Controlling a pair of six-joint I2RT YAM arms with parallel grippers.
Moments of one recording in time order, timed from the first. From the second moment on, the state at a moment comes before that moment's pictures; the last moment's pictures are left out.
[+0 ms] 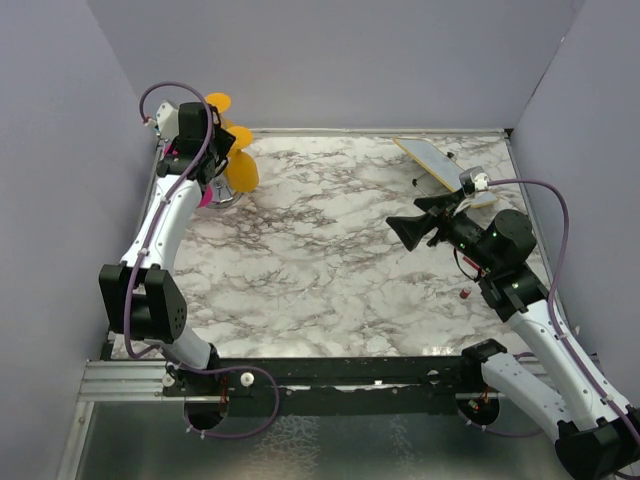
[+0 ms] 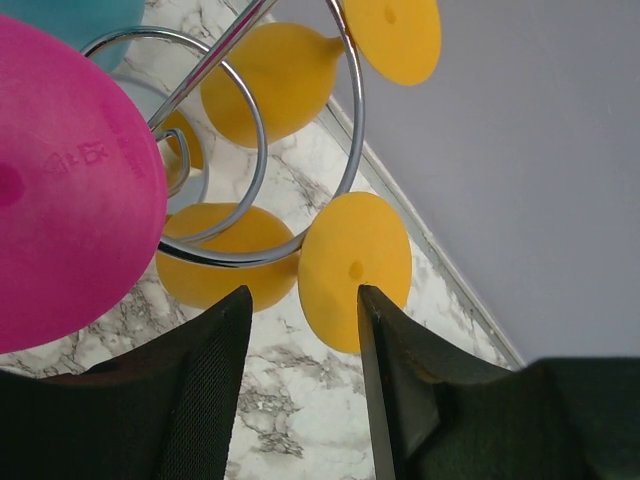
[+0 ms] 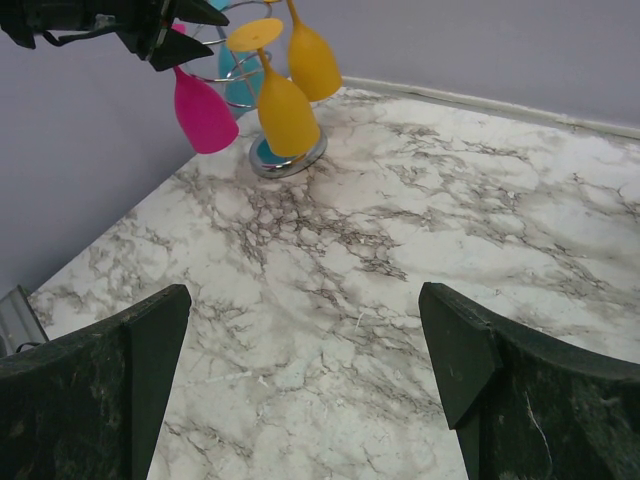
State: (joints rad) left arm -0.10 1.57 1.50 -0.43 -0.27 -0.98; right arm 0.35 0.77 0.72 0.07 -0.40 0.28
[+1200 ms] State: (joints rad) left arm -0.11 1.64 1.55 -0.46 -0.28 -1.00; right arm 0.35 0.78 0.72 0.07 -0.39 0.28
